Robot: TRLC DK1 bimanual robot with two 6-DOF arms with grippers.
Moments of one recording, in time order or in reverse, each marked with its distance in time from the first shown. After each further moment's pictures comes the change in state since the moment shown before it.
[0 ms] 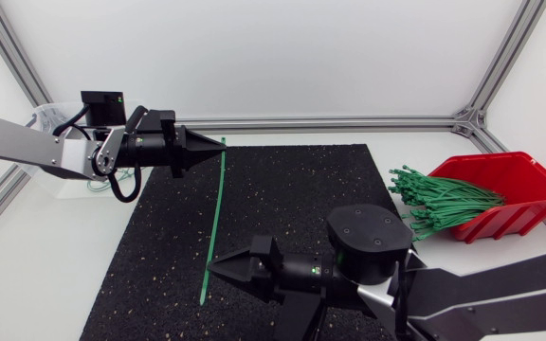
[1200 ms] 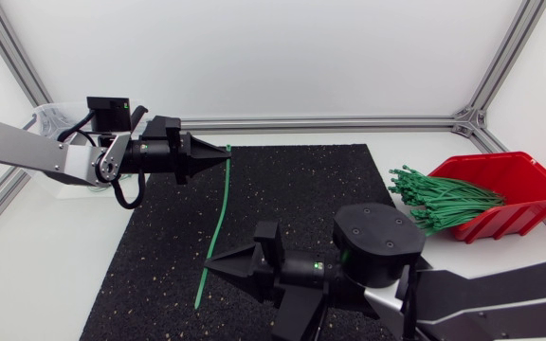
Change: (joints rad) left arm -0.026 -0.013 -0.040 0.008 0.000 0.014; right arm 0.014 -0.043 -0.002 0.024 0.019 0.188
